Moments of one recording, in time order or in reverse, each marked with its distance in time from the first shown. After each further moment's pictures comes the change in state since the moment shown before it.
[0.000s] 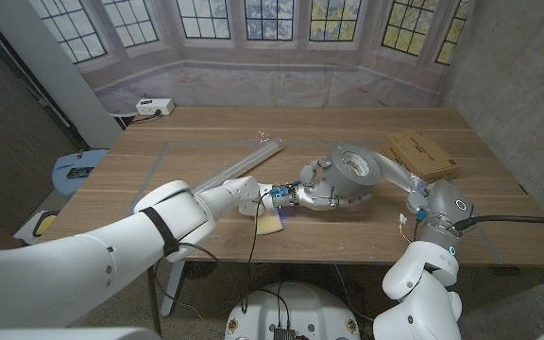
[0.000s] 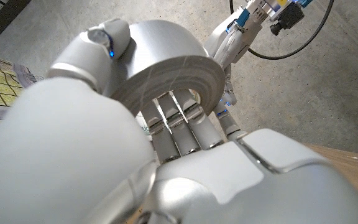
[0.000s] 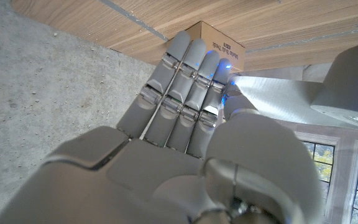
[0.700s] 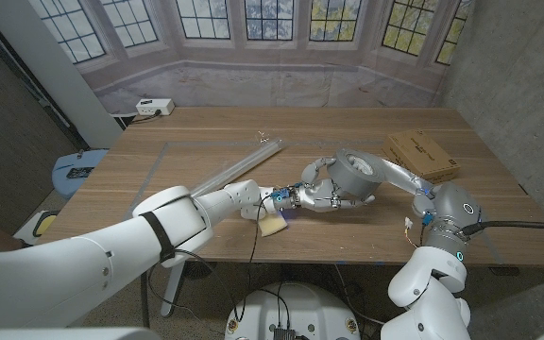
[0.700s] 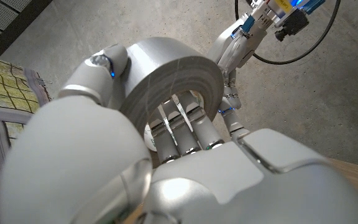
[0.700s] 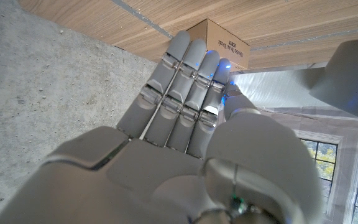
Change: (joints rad) left arm 0.011 0.021 0.080 -0.035 -0.114 -0.022 0.000; left_hand -0.081 0.081 -0.029 0.029 -0.020 -0.095 -0.014 -0.141 -0.018 -0.088 -0.003 -0.094 -0.072 -0.112 0.018 -0.030 -0.070 0.009 0.027 -0.048 0.000; right arm -0.036 -0.027 0.017 -0.032 0.049 0.001 -0.059; right_hand 0.004 -0.004 0.005 0.006 0.000 0.003 0.004 -0.007 0.000 0.003 -0.003 0.000 0.016 0.000 0.000 0.000 0.009 0.000 0.000 0.005 0.000
